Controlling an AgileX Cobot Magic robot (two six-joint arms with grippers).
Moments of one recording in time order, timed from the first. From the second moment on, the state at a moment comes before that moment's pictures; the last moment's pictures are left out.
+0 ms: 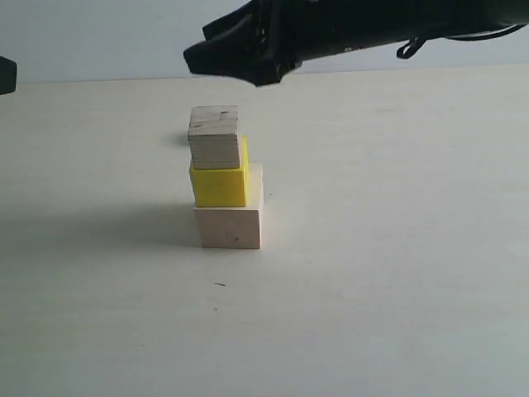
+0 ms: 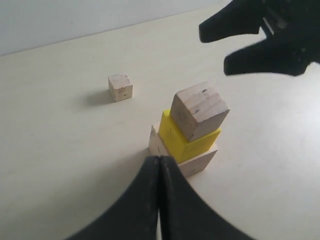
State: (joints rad) left arm -0.33 0.89 -0.83 -0.42 0.66 0.36; right arm 0.38 1.80 -1.27 1.53 0.95 -1.78
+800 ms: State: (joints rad) left arm -0.33 1.01 -0.83 -0.37 0.40 0.37; right arm 0.38 1.15 -0.97 1.16 0.59 -1.07
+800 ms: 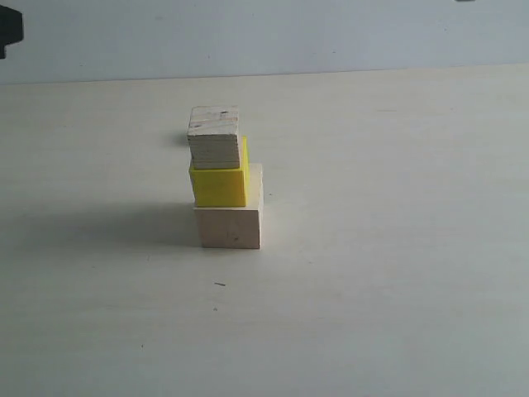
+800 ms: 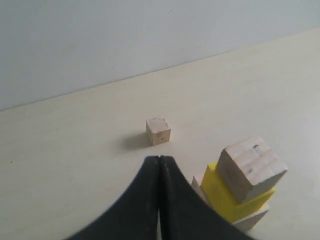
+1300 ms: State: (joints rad) left arm -0.13 1.58 -1.27 -0.38 0.56 0.24; right arm 0.38 1.10 -0.88 1.12 0.65 -0.83
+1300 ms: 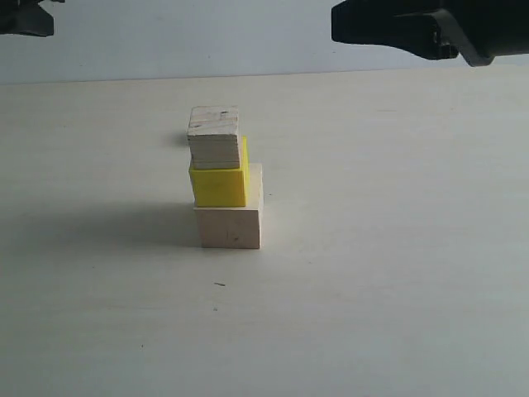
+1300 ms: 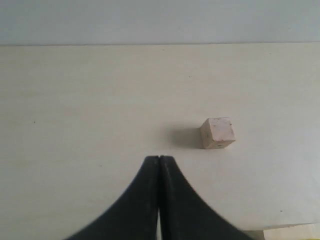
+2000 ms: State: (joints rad) left arm -0.20 2.12 -2.04 -0.42 1.11 -0.04; right arm 0.38 1.08 -0.88 1.00 0.71 -0.77
